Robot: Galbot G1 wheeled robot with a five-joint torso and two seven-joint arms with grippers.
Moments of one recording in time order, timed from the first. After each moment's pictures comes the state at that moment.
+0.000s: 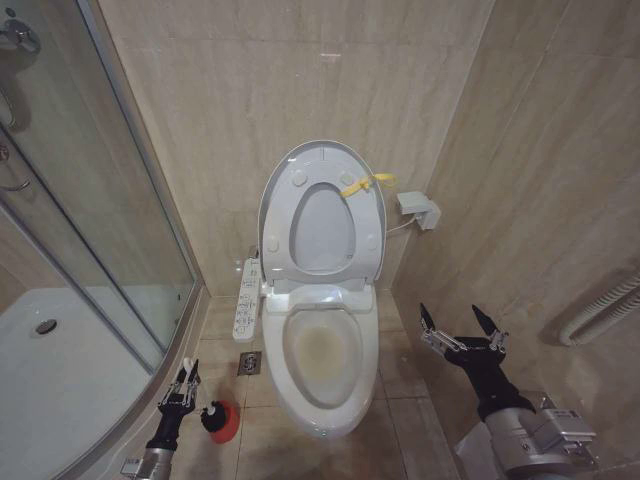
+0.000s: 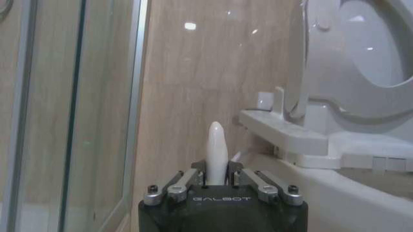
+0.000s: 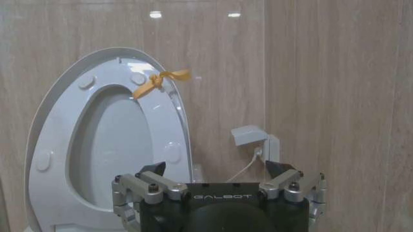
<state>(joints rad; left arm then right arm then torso) 1.21 -1.27 -0.55 -1.04 -0.58 -0.82 0.47 -1.76 1.38 0.69 2.50 0.31 -0.17 0.11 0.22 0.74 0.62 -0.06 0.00</state>
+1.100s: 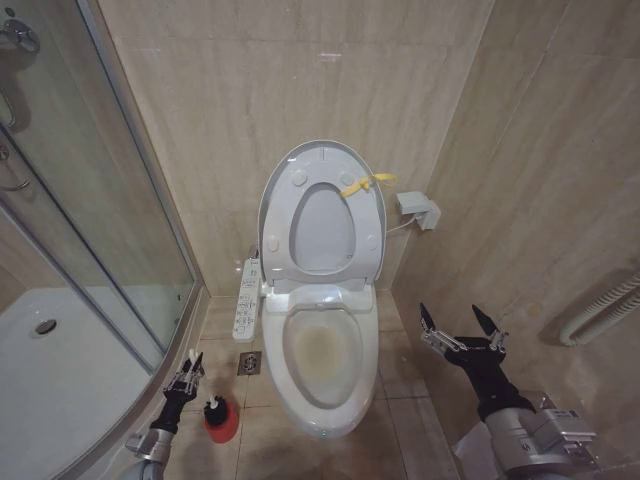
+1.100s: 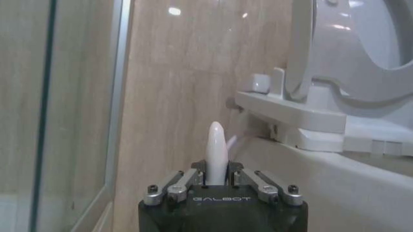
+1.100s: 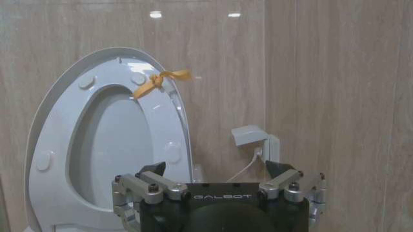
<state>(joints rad) 1.02 -1.23 -0.48 -0.78 -0.66 -0.82 0.63 -1.76 1.38 0.69 2.50 0.31 -0.17 0.11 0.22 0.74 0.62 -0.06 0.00</state>
